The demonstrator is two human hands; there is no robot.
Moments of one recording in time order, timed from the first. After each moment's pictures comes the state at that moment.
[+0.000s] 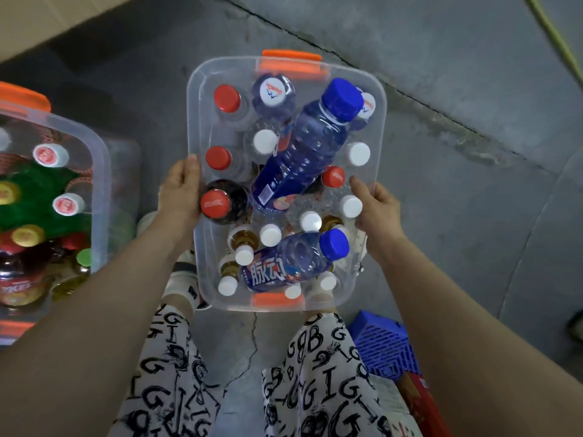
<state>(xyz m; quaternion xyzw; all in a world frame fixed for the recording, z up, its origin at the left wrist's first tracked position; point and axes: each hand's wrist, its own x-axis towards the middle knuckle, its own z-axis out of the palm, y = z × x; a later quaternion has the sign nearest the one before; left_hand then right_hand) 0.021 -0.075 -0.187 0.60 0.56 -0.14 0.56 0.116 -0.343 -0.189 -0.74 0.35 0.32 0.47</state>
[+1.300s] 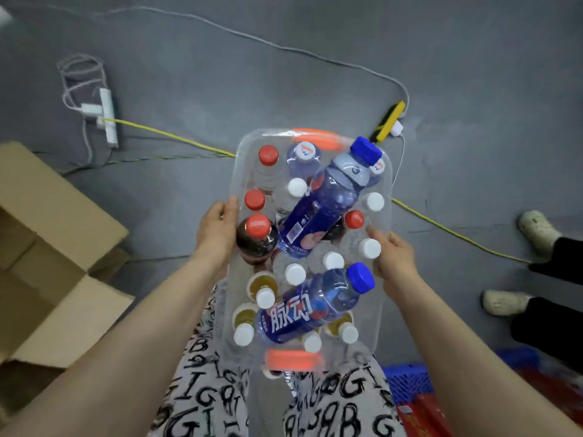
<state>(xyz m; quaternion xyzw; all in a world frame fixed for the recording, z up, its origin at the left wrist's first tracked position) 0.463 -0.242 0.124 0.73 0.37 -0.22 0.53 0.416 -0.520 0.158 -0.65 0.55 0.17 0.50</state>
